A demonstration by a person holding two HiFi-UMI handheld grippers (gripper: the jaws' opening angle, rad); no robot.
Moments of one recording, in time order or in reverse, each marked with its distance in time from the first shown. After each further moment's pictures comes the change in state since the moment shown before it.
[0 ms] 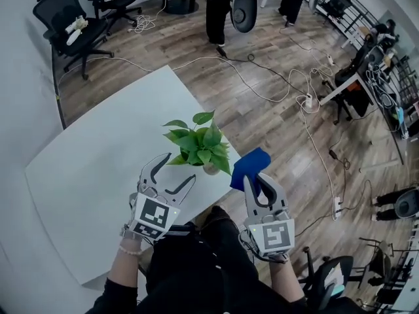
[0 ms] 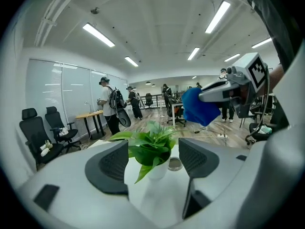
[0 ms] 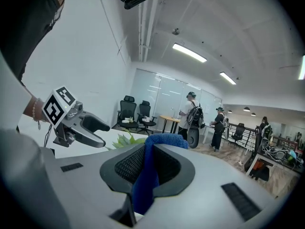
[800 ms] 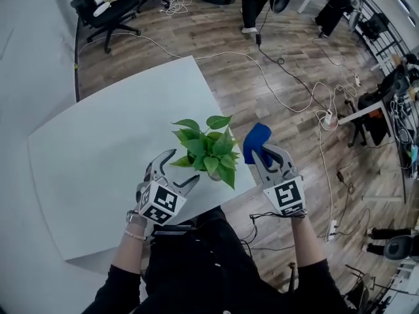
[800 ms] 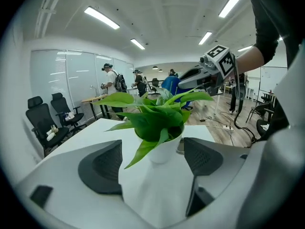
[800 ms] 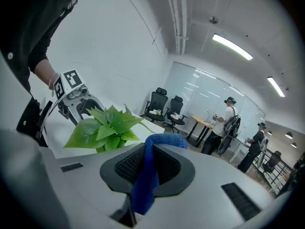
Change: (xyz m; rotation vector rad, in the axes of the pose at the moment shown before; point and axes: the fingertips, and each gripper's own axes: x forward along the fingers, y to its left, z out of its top) left arm 0.056 0.006 -0.079 -0.071 0.194 0.059; right arm 0.128 -0.050 -0.045 -0.311 0.045 0.383
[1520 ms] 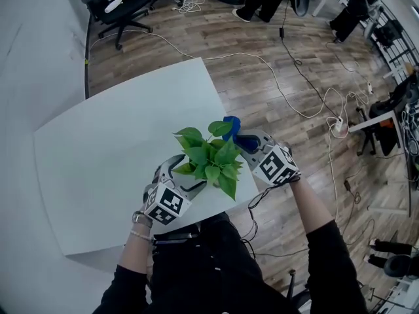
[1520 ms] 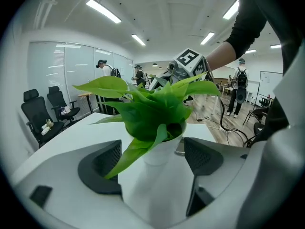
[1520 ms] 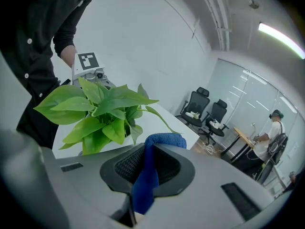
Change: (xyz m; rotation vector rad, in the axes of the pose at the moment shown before) left arm 0.026 -0.008 -0.008 -0.048 0.032 -0.041; right arm 0.103 0.025 -0.002 -0.318 0.003 0.448
